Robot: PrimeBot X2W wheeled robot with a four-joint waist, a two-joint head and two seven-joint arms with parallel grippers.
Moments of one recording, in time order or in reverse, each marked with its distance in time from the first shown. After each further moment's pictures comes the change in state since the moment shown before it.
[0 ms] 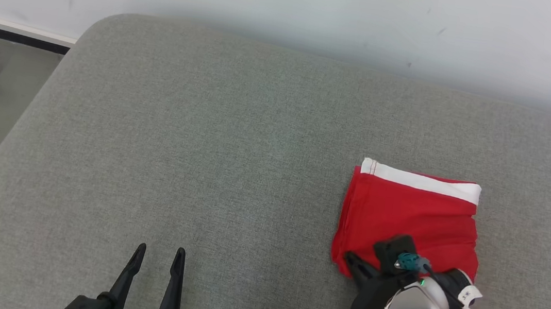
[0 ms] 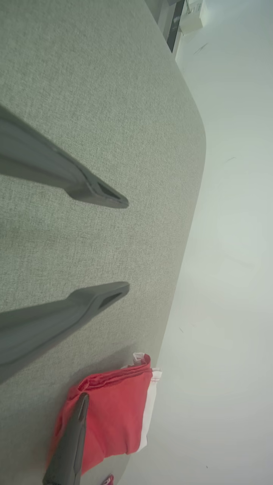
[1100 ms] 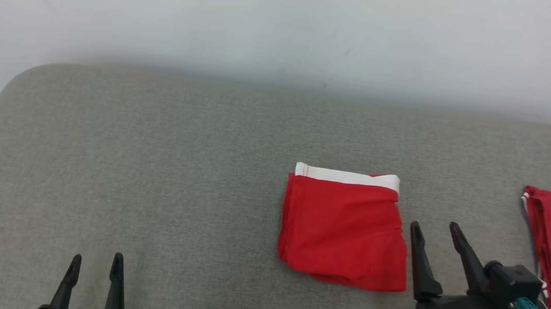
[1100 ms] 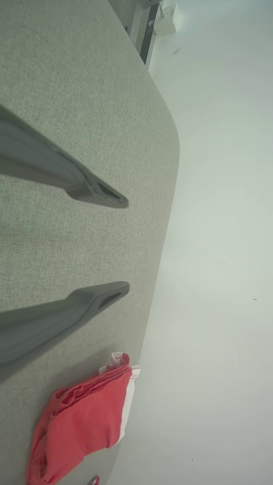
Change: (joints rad) left arm 0.068 0.000 0.169 -0.037 0.026 0.010 0.000; right arm 0.204 0.091 -0.347 -0.267 0.003 0.000 -0.323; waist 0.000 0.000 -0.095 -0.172
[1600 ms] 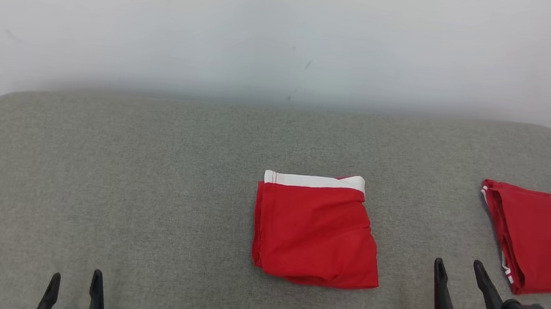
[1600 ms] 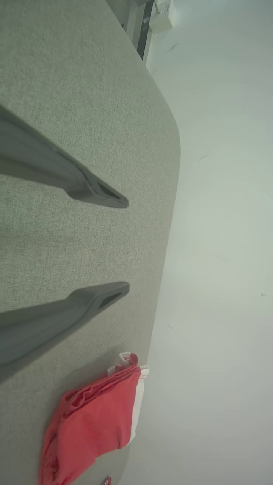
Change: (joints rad) left arm 0.029 0.000 0.076 0.029 0.021 -0.009 0.000; right arm 0.098 -0.027 -0.083 0.040 -0.036 0.000 -0.078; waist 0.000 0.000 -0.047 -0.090
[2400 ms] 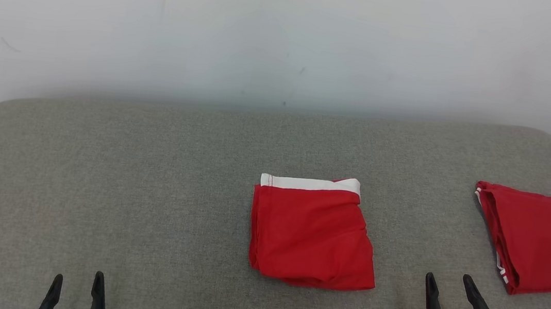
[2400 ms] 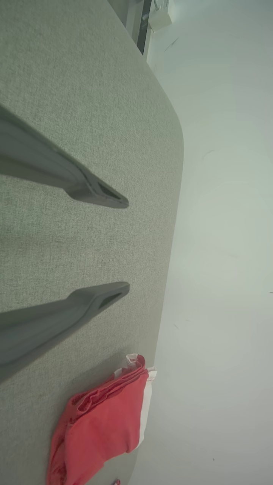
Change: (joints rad) left arm -0.028 0.000 0.017 0.078 0.031 -0.020 0.000; right arm -0.011 -0.028 0.052 0.138 0.034 0.000 -0.080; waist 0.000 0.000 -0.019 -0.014
